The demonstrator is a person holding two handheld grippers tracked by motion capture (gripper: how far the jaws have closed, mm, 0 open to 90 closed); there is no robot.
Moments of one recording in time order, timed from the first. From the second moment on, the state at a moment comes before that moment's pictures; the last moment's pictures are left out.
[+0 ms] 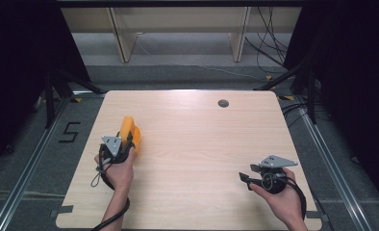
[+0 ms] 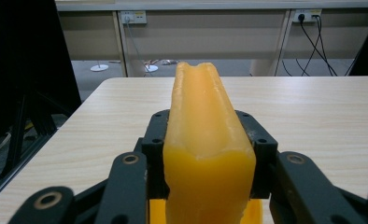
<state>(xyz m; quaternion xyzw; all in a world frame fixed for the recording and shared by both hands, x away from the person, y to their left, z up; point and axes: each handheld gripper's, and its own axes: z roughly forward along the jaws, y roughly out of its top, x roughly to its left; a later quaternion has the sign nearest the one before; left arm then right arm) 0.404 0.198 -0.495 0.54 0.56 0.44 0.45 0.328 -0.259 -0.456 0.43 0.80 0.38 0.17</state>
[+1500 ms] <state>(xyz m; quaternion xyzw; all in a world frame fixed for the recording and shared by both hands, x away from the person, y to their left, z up) 0.334 0.212 -0.457 0.65 0.59 0.26 0.40 0.327 -0.257 -0.458 0.43 0.81 0.38 0.15</state>
